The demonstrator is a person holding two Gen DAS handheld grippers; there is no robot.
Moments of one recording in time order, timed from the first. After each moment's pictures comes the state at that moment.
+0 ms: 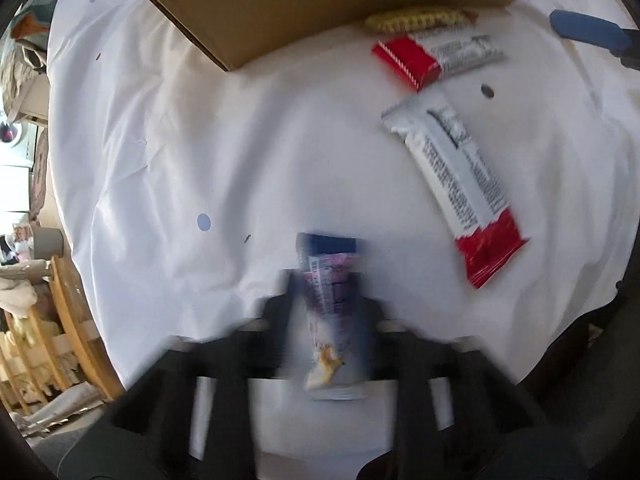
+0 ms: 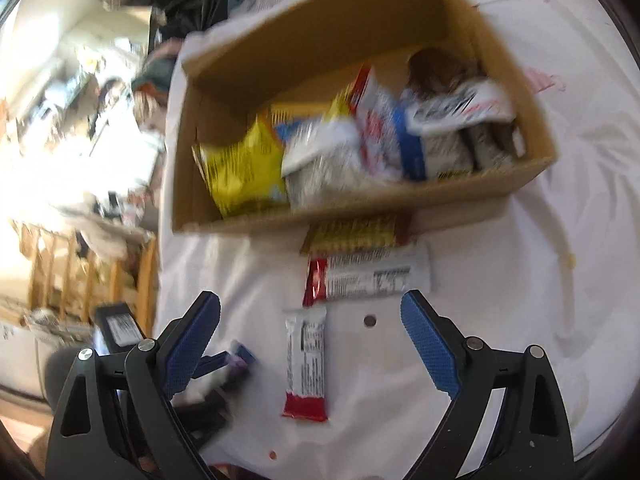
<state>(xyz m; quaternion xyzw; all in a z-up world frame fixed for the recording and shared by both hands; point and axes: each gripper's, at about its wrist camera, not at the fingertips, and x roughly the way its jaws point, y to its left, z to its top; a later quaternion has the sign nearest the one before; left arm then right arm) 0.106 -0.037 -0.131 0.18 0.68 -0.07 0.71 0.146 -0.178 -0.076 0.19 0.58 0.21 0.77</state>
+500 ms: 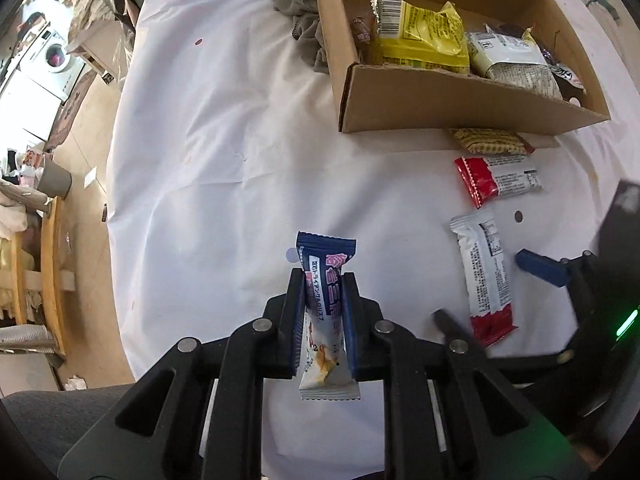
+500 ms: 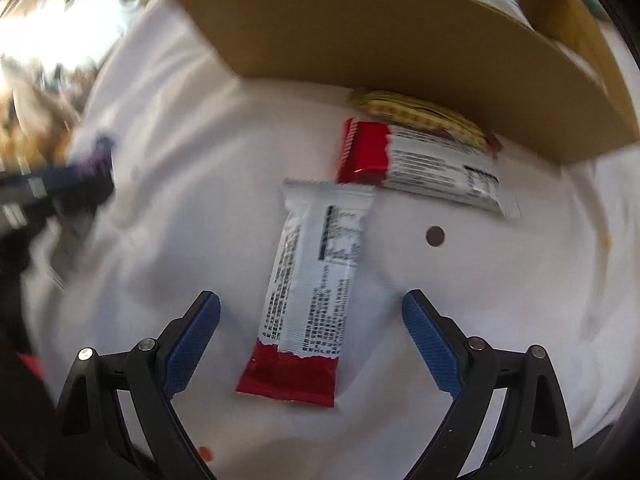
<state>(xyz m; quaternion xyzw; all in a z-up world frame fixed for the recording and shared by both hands) 0.124 0.008 -0.082 0.05 0.63 0.01 0.78 0.086 -0.067 -0.140 -0.08 0.61 0.17 0.77</state>
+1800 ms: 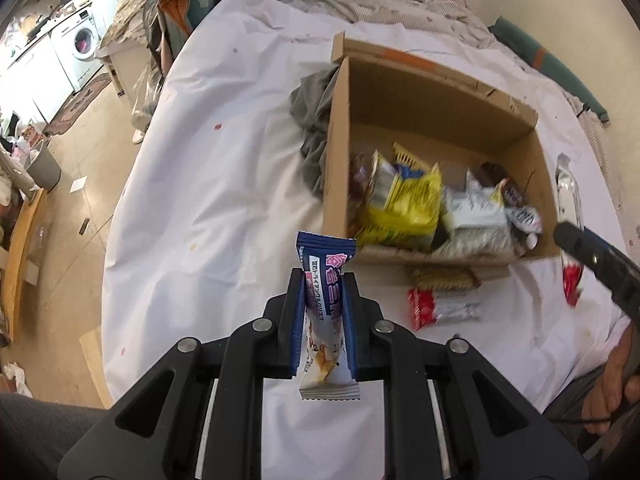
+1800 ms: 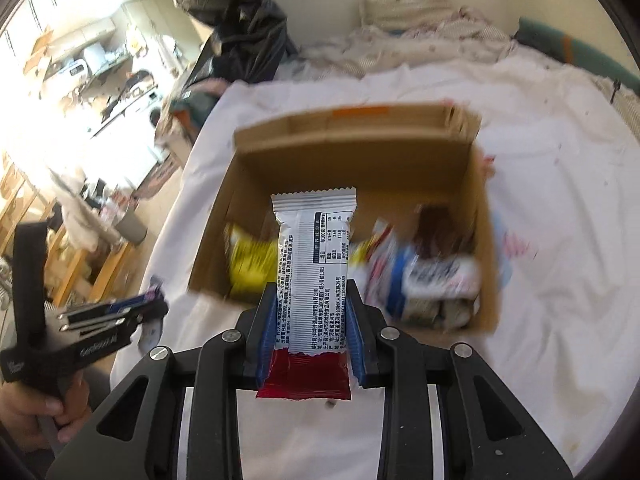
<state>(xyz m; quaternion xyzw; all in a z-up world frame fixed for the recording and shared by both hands) 0.157 0.021 -0.014 -0.06 0.51 0.02 0.86 0.148 -0.183 0.010 0.07 0.43 0.21 0.88</state>
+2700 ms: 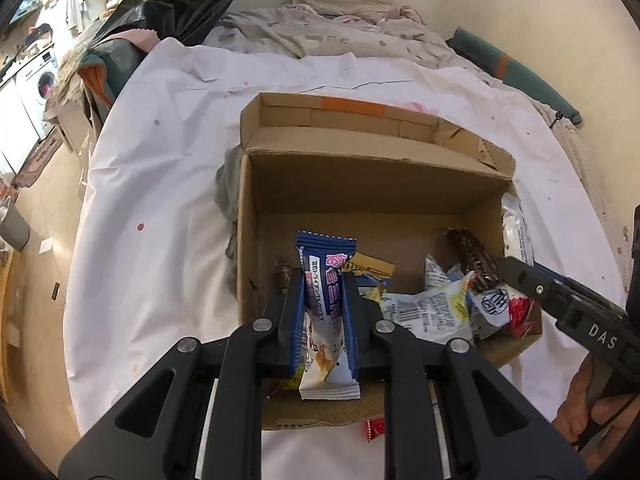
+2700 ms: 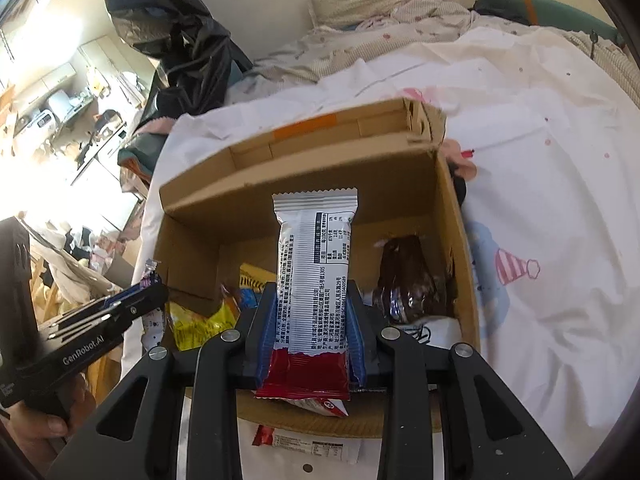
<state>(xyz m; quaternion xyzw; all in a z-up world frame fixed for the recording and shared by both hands) 0.252 -0.023 -0.007 -0.04 0.46 -0.04 0.89 0.222 -0.208 -0.024 0.14 0.45 0.17 0.87</state>
